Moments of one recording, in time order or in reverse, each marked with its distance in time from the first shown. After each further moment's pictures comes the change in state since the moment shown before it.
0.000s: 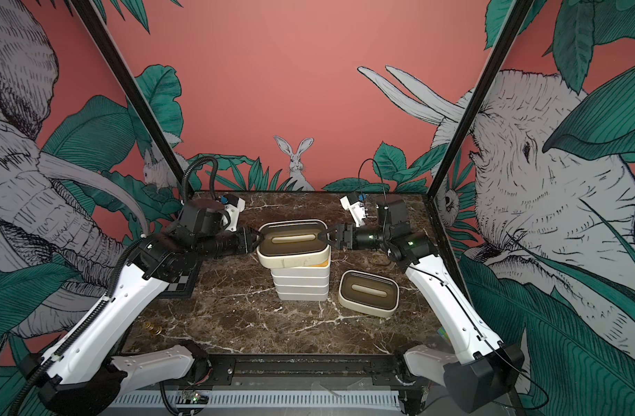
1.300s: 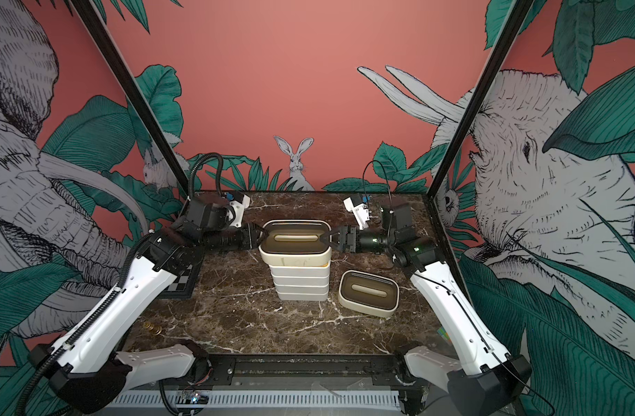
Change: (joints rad) left arm 0.013 0.047 0.000 0.047 0.040 0.025; right arm 0.002 -0.056 -0.014 -0.016 0.010 0.015
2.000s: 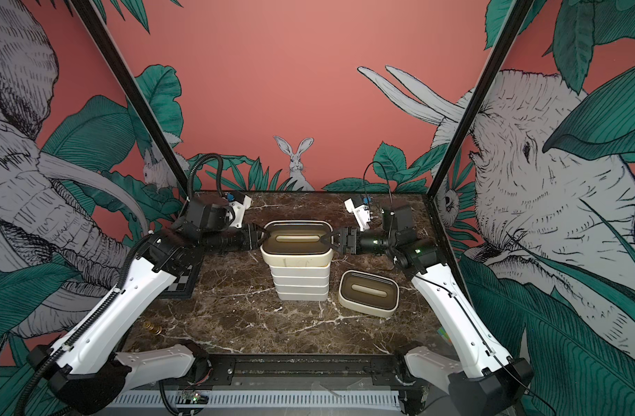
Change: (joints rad) left arm 0.000 -0.005 -0.008 0.011 0.033 0.000; right arm 0.000 -0.017 -0.008 -0.016 0.024 -0.030
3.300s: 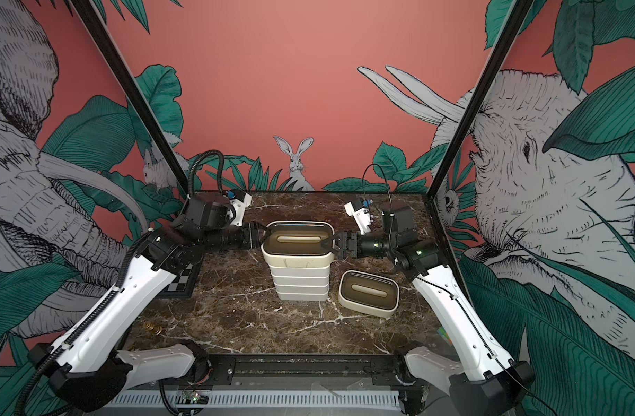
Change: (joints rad) left arm -0.007 0.015 0.064 -0.045 -0.075 0.057; right arm -0.009 -0.010 0.000 -0.060 0.018 -0.044
